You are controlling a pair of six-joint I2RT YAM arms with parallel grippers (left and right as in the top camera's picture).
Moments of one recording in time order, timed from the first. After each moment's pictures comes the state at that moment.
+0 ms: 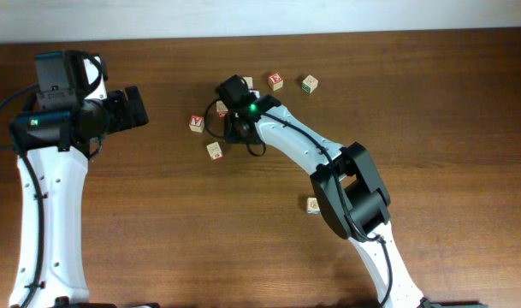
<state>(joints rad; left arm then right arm) 0.12 1.52 1.55 -0.96 0.03 -0.12 0.62 2.41 1.96 -0.71 0.02 0.61</state>
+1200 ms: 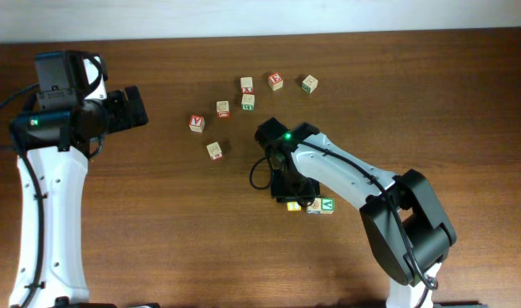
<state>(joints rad) 0.12 1.52 1.55 -0.96 0.03 -0.12 0.61 1.98 1.39 -1.07 -0.04 0.63</state>
